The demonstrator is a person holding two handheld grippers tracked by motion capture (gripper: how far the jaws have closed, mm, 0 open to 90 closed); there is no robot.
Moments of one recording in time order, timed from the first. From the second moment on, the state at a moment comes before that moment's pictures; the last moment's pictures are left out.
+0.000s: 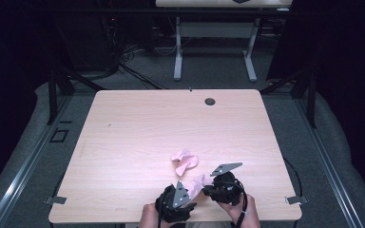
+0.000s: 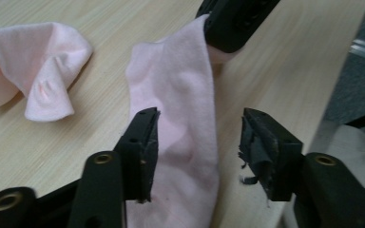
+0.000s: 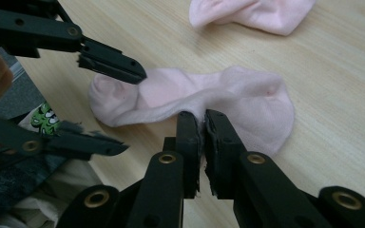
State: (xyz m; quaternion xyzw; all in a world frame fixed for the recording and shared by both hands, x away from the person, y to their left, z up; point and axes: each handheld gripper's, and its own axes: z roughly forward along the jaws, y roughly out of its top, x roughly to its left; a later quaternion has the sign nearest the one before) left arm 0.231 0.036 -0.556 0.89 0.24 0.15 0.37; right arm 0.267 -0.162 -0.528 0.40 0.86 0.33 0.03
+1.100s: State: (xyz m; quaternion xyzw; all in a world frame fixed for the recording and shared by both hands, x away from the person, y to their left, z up) left arm 0.264 0.035 -0.530 0.87 0.28 0.07 0.39; right arm 0.245 -0.182 -0.552 0.37 0.82 0.37 0.21
